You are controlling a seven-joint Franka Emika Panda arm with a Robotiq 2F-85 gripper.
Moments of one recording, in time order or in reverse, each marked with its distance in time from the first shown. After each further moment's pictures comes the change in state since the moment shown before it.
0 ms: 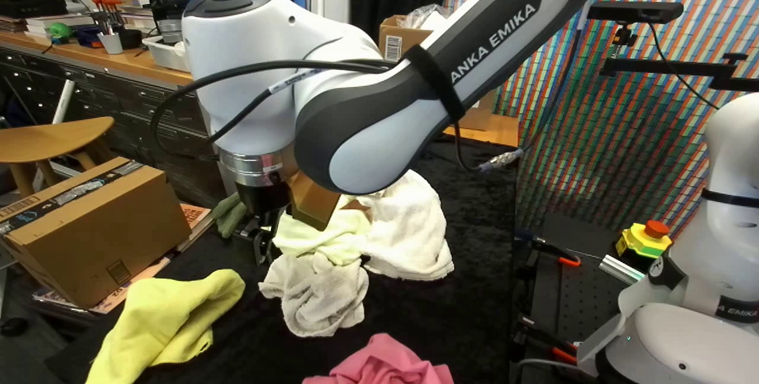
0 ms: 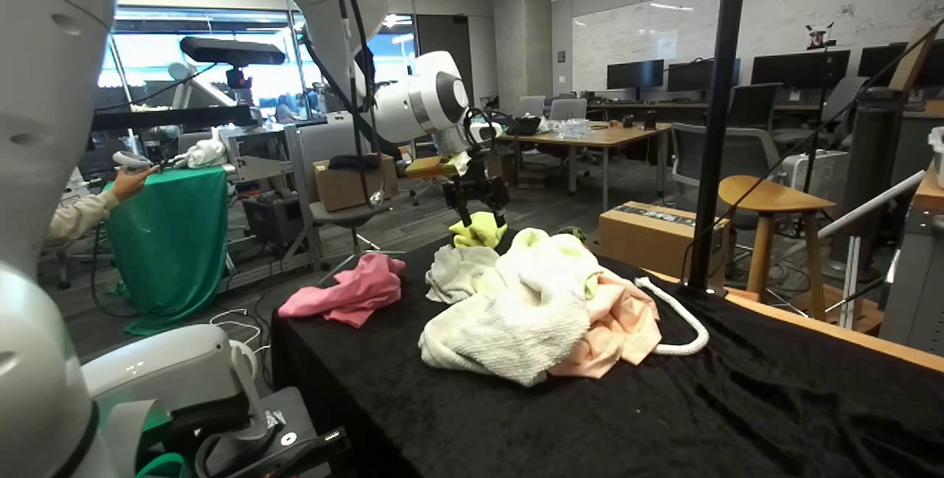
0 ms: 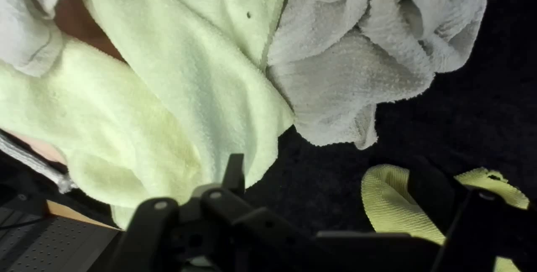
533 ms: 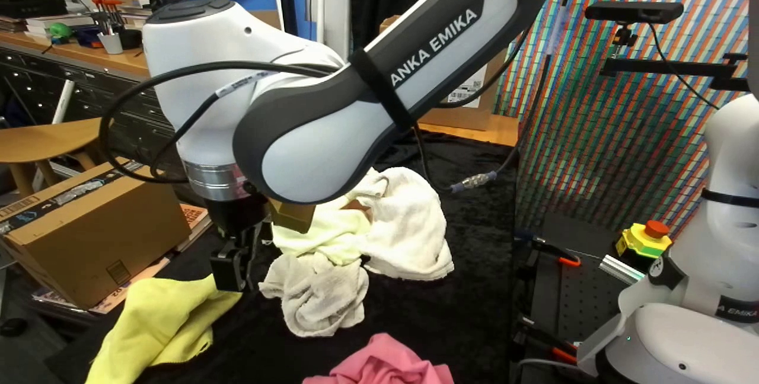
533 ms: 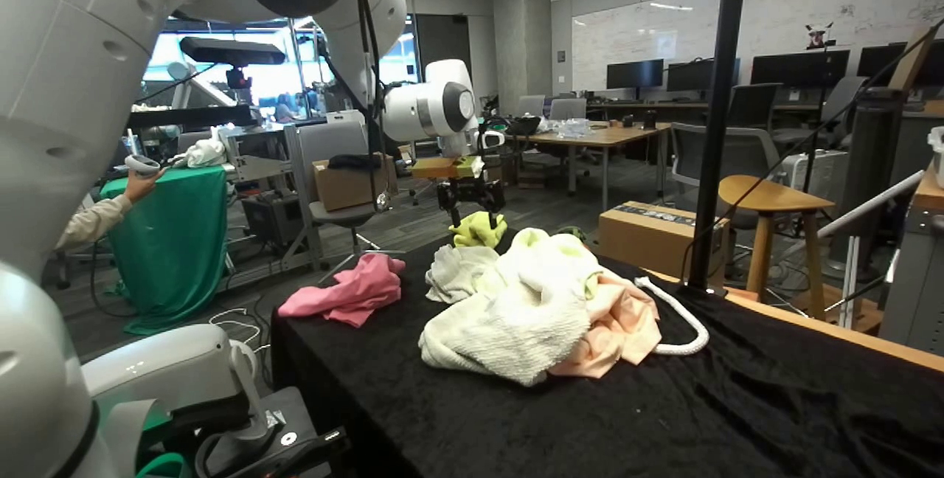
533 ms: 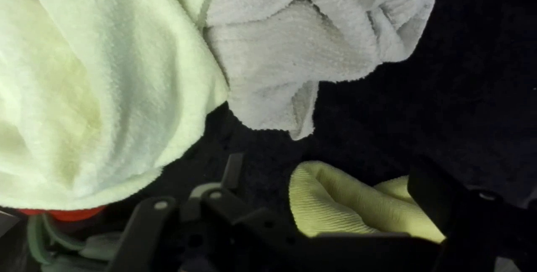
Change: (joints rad) arm 0.000 0.119 0.030 0.151 0.147 -0.044 -0.290
